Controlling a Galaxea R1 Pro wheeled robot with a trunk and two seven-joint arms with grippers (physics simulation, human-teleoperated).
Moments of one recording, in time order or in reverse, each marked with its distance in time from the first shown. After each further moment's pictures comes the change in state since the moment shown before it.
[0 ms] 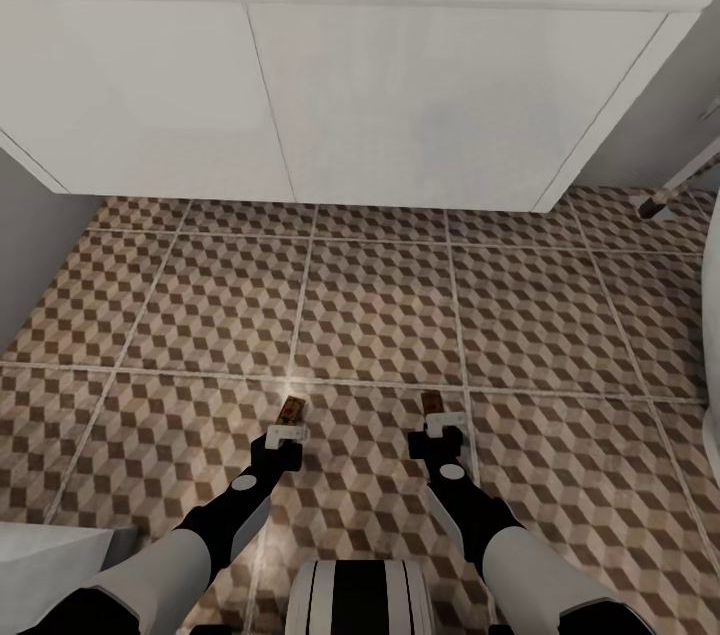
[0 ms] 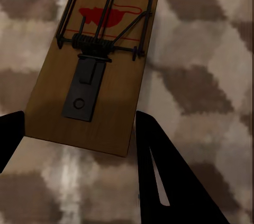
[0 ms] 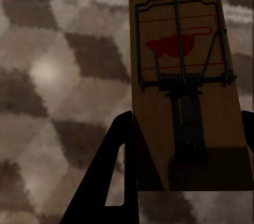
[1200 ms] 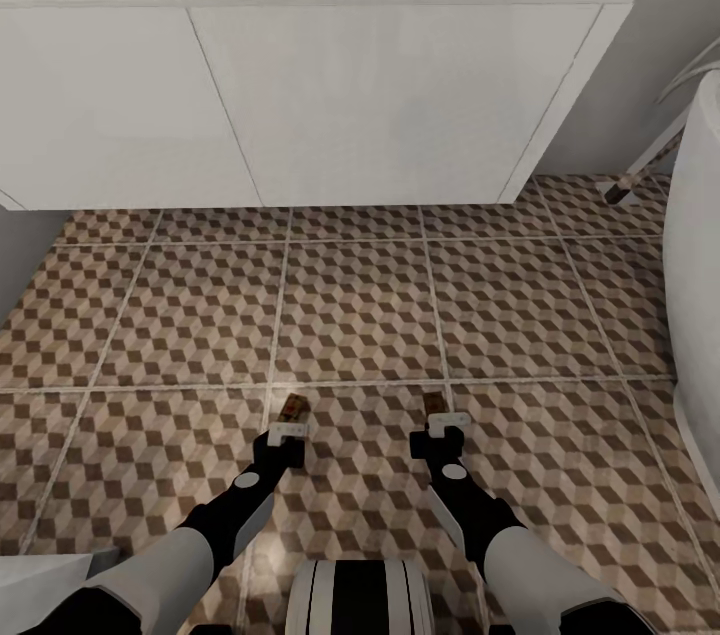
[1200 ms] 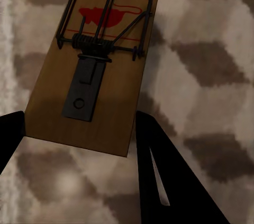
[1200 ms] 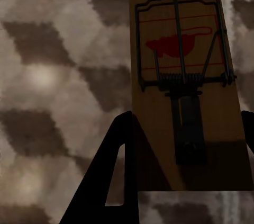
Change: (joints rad) left arm -0.001 -0.007 0.003 -0.013 0.004 0.005 0.010; right arm 0.000 -0.005 0.000 0.000 -0.019 -0.003 0.009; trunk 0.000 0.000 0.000
